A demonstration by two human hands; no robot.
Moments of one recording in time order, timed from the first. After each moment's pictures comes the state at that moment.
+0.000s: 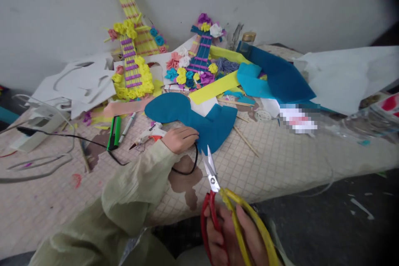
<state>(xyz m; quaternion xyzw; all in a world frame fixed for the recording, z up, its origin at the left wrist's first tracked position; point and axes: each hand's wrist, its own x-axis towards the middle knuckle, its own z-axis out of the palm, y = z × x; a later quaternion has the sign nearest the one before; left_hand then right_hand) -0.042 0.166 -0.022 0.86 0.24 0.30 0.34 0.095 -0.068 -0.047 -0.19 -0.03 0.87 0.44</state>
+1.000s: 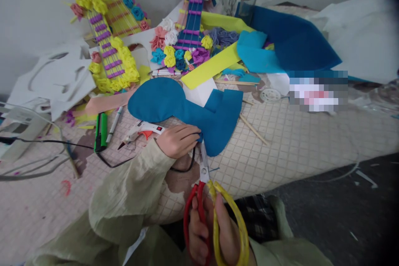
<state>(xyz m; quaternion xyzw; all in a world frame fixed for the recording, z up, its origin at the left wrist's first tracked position) -0.037 0.154 -0.031 0.90 0.20 0.23 0.30 0.044 -0.041 -0.044 -0.19 0.03 0.85 0.49</state>
